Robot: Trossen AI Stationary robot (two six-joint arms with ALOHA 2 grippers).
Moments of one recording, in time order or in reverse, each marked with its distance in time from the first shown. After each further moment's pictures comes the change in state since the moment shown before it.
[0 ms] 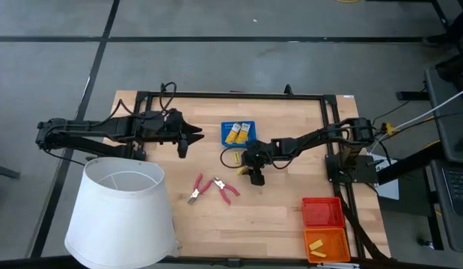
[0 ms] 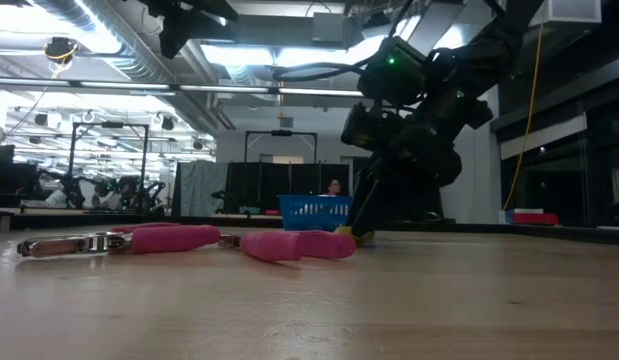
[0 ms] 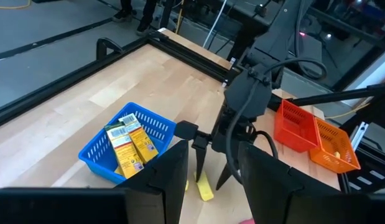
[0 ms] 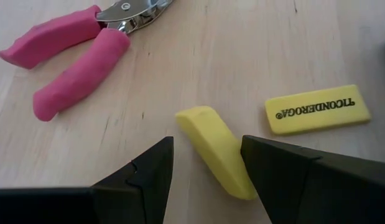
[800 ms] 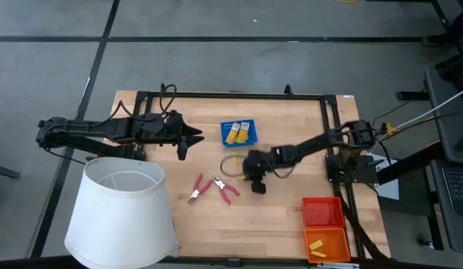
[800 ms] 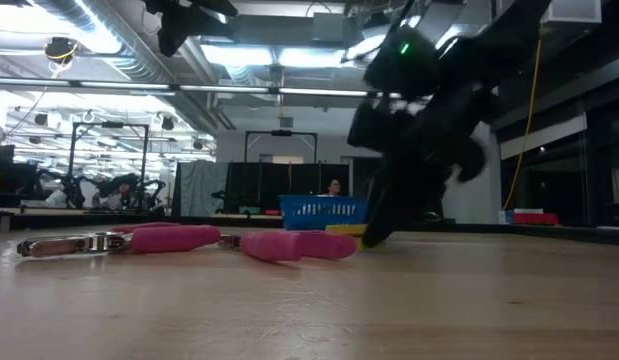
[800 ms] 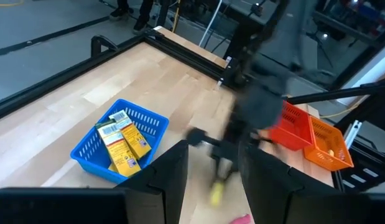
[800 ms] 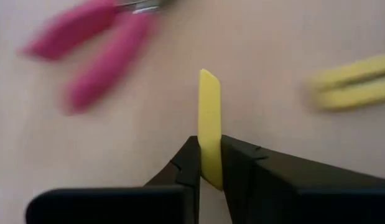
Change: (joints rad) left arm -0.032 0.000 0.000 0.001 -0.017 -0.018; right arm 0.085 -0.002 -0.005 -0.010 0.019 0.140
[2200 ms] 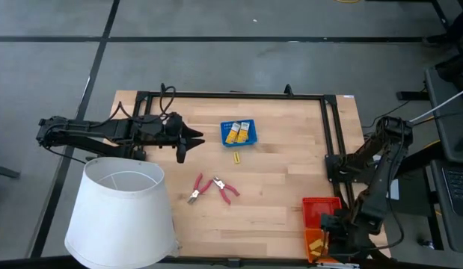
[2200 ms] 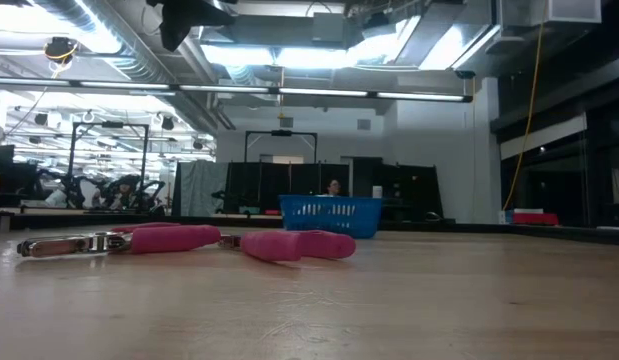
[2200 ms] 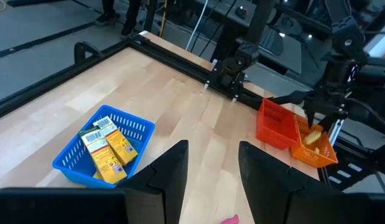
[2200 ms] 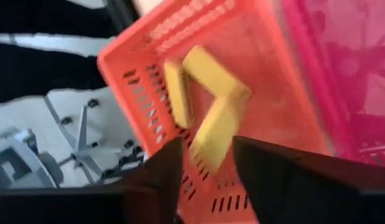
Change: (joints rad) left arm -0.034 0.000 0.000 0.035 0.006 0.016; right arm 1.192 -0.416 0.002 -0.639 0.184 1.573
